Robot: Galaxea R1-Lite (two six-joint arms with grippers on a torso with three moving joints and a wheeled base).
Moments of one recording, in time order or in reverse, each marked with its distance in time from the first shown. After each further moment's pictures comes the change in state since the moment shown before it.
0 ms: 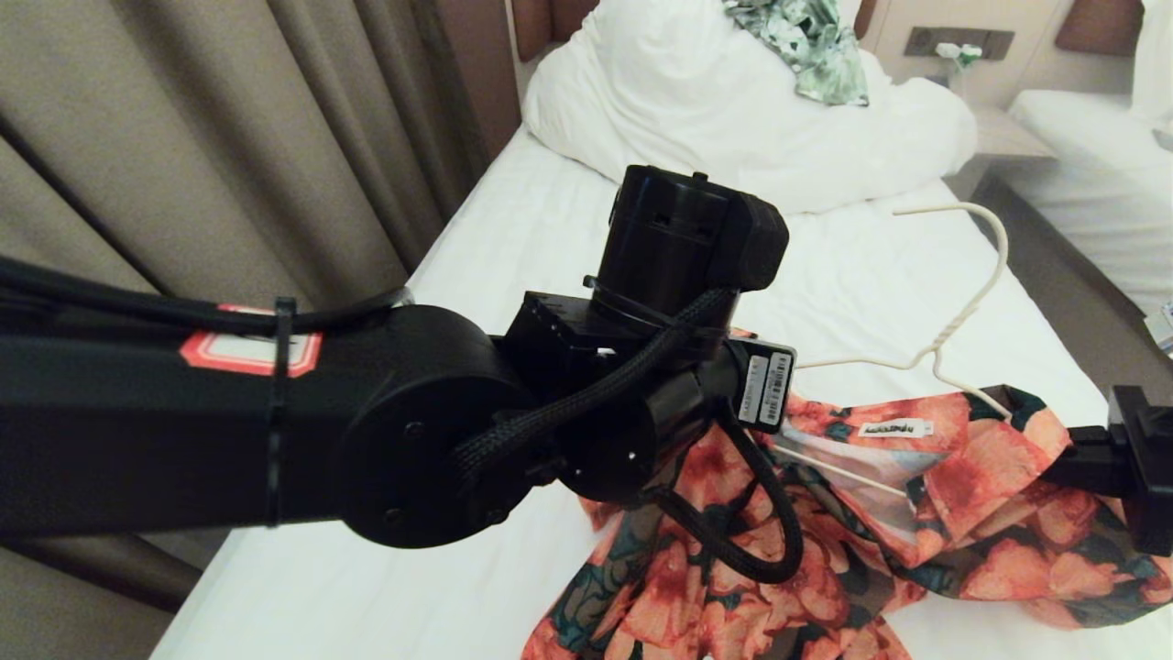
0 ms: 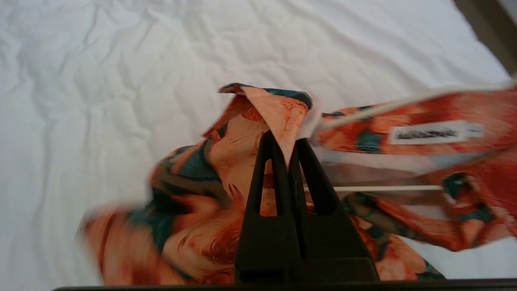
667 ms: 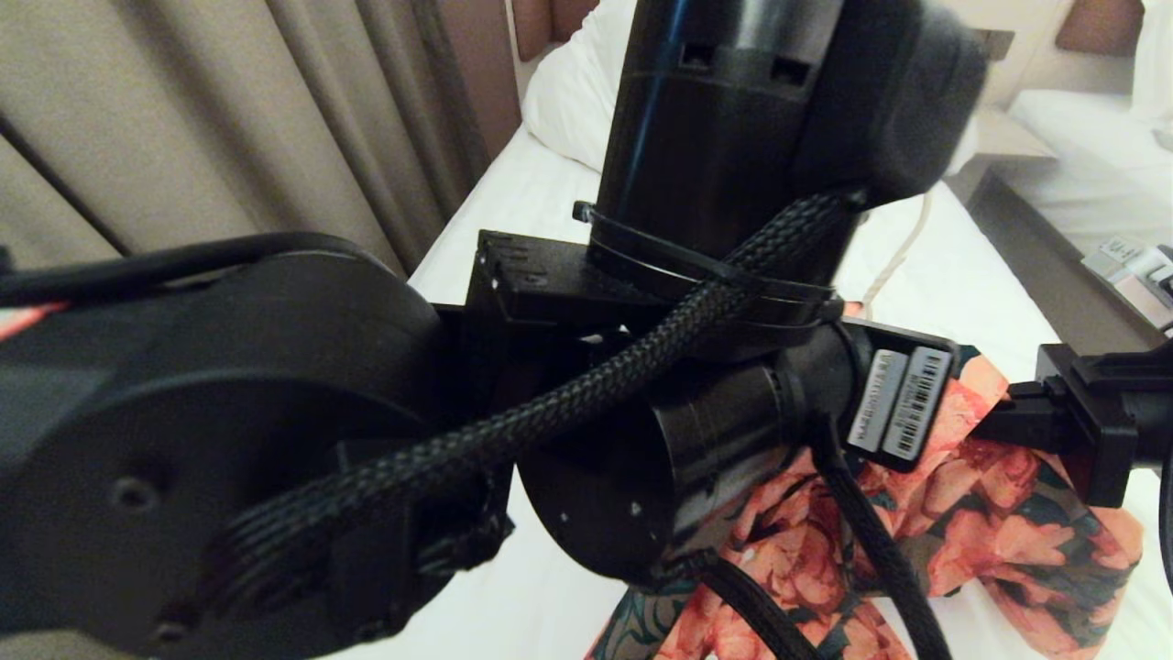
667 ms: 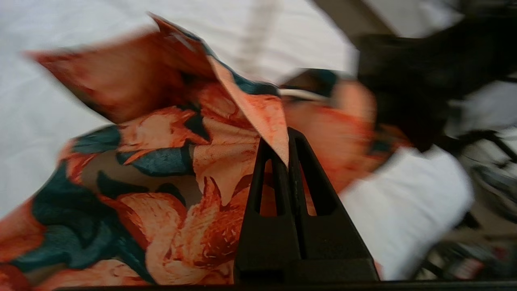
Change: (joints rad) left arm -0.166 -0.069 -0.075 0.052 -0.076 0.037; right arm 0.191 0.043 -0.088 -0.109 0.004 0.235
